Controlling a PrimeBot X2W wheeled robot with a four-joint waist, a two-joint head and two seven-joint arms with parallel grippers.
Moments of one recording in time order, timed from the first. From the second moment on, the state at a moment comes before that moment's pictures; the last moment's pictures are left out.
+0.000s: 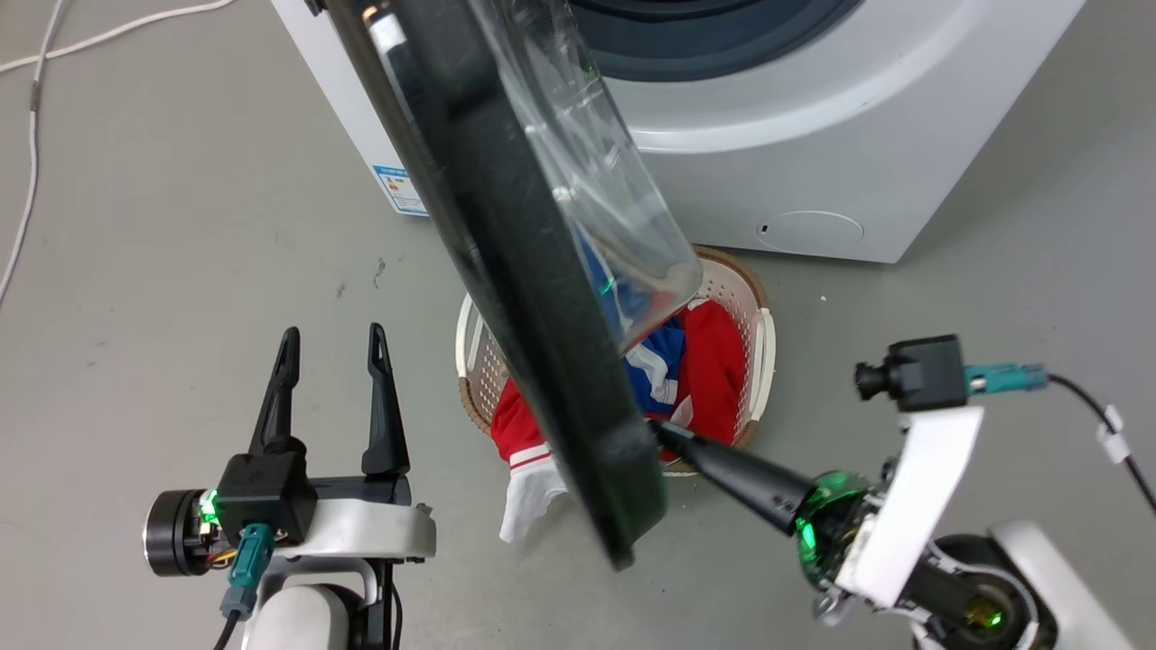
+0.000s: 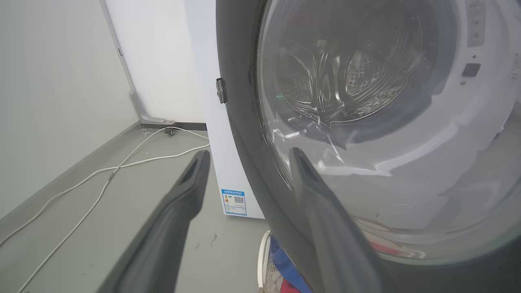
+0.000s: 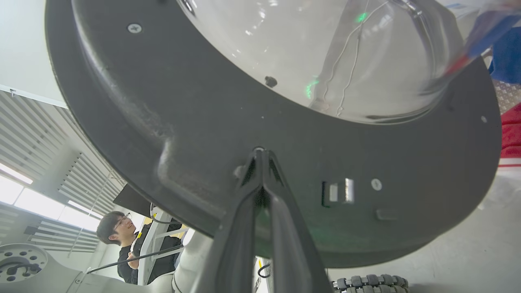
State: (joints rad) left arm -0.12 0.05 -0.08 0.01 -0.08 0.11 -0.26; right arm -0.26 -0.29 0.45 -0.16 1.47 0.13 0.49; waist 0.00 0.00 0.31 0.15
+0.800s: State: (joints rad) left arm -0.07 0.05 -0.07 0.03 -0.07 0.11 -0.26; right arm -0.17 -0.25 0.59 -0.05 1.47 0.13 0.29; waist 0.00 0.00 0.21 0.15
